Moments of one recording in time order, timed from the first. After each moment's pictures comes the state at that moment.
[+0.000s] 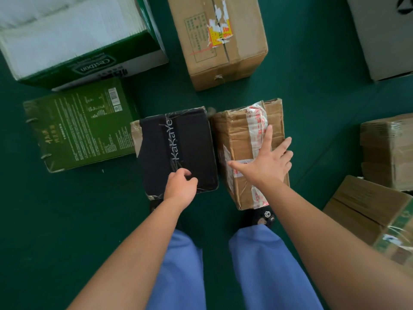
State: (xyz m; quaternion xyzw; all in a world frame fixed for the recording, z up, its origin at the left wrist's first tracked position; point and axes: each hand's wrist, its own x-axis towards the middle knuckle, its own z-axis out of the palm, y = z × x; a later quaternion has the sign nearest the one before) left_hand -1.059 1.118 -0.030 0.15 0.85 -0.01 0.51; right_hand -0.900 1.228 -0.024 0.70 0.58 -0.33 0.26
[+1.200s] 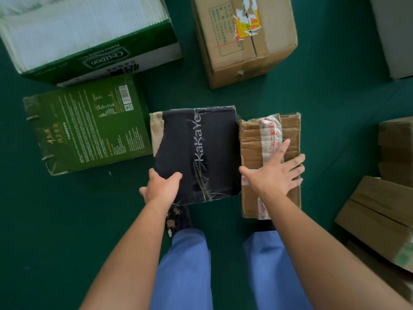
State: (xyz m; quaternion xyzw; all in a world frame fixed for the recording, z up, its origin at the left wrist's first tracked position) left_hand -1.142 1.079 -0.066 -0.02 0.89 0.01 0.46; right_hand -0.941 1.185 -0.059 0.77 0.51 -0.28 0.24
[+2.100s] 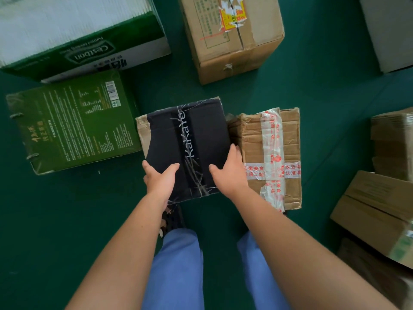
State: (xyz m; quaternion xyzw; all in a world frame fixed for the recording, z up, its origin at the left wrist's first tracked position) left_hand -1.115 1.091 -0.064 -0.10 0.85 0.16 0.50; right_hand -0.972 1.157 -0.065 0.65 0.54 -0.52 0.13
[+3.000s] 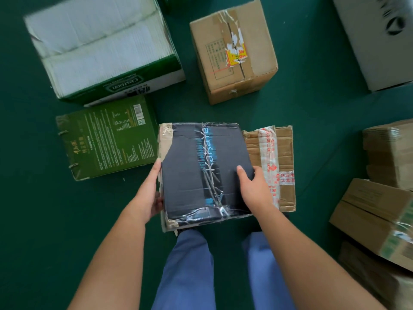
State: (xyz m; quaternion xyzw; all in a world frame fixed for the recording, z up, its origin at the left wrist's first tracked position) left_hand -1.167 1.087 0.030 -0.20 0.76 0.20 0.59; right_hand -0.947 1.162 0.006 0.74 0.38 -0.56 0.05
